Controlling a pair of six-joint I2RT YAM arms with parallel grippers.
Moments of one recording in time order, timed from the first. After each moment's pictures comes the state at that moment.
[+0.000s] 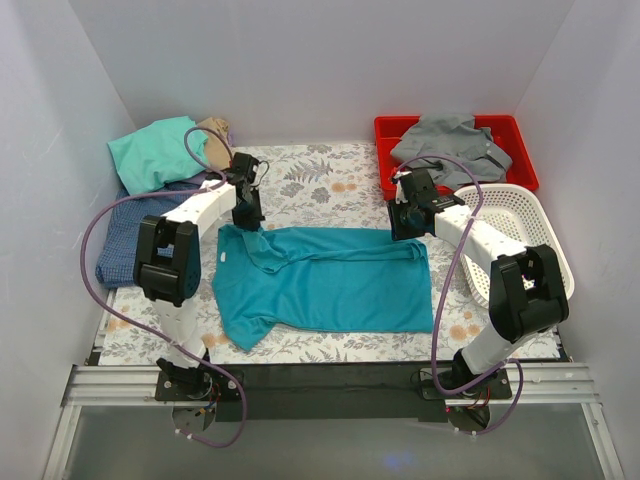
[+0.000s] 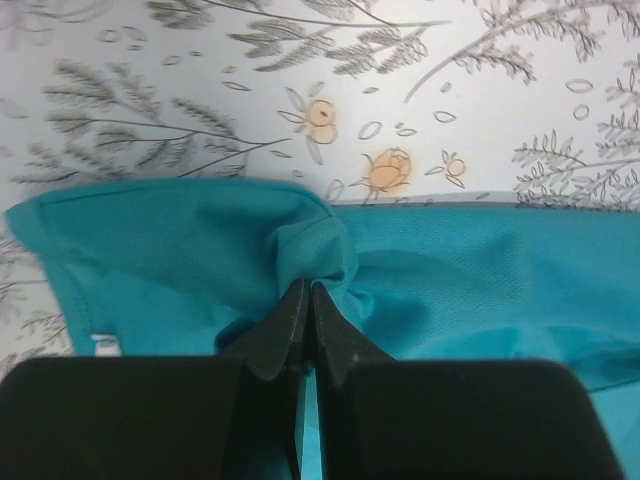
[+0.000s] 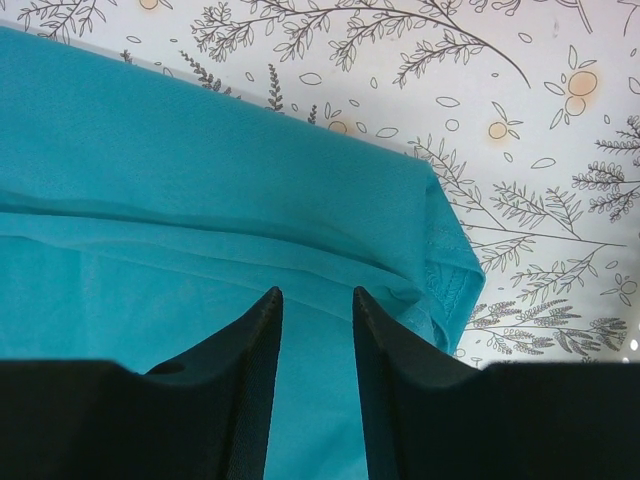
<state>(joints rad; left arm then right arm) -0.26 1.94 1.46 -0.70 -0.04 -0.37 0.38 1.61 1.13 -0.51 0.02 0.13</state>
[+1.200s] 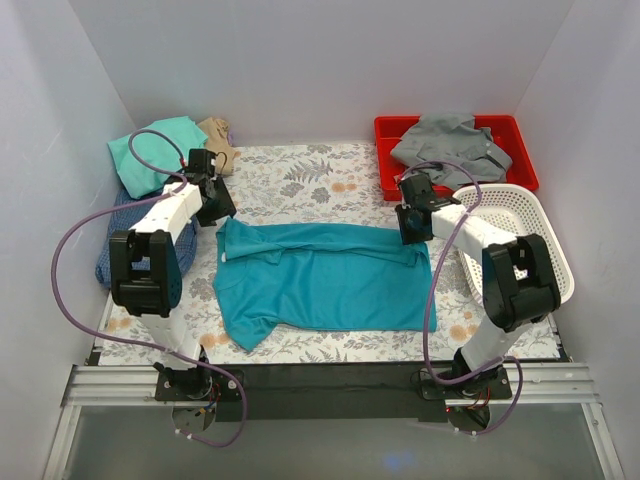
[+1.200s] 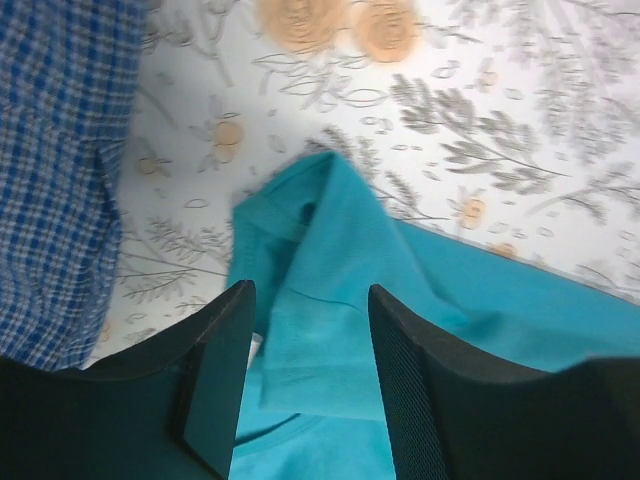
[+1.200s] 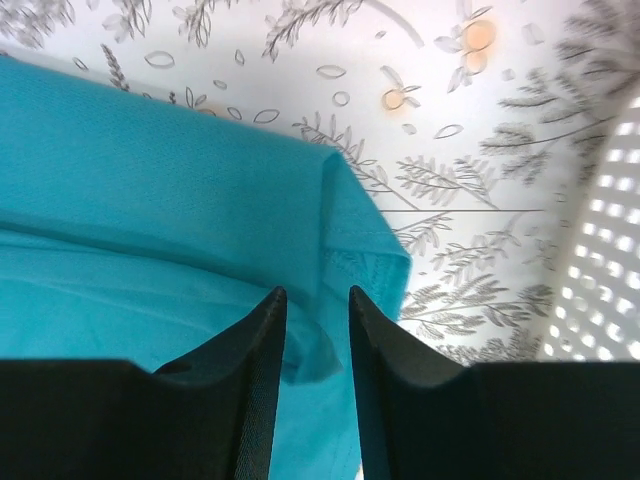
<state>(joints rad) -0.06 1.80 1.37 -0.65 -0.13 -0.47 0.35 1.71 1.12 -0.51 0.17 0.11</state>
